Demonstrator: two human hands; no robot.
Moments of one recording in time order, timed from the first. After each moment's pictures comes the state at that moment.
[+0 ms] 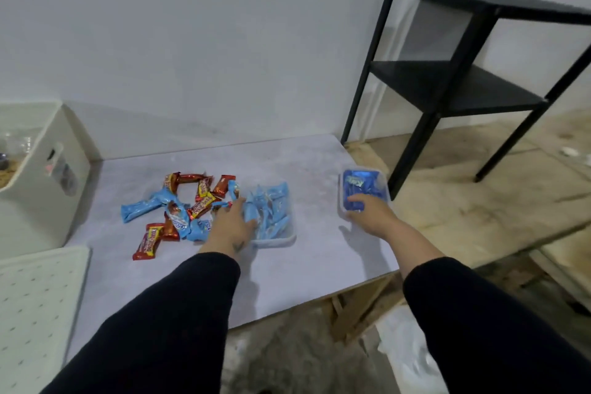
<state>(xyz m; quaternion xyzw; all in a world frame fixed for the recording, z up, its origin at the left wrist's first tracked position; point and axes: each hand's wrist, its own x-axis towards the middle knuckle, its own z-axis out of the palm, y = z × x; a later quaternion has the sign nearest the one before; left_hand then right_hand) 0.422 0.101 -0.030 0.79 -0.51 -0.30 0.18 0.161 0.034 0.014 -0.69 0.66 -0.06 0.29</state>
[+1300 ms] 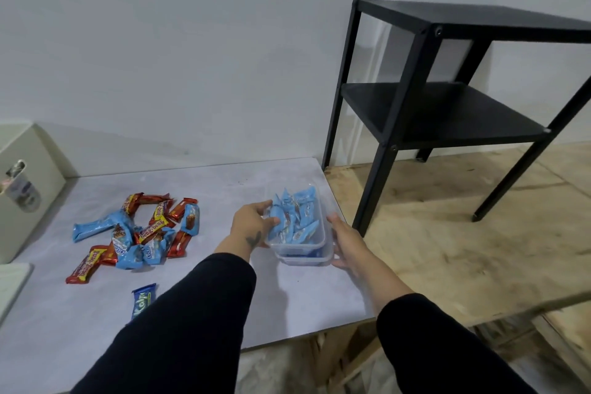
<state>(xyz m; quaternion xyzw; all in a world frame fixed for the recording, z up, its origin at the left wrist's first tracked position) 0.271 0.002 0.009 0.71 -0.30 -0.45 0.45 0.095 -0.047 -0.021 -0.39 0.60 -0.24 0.65</state>
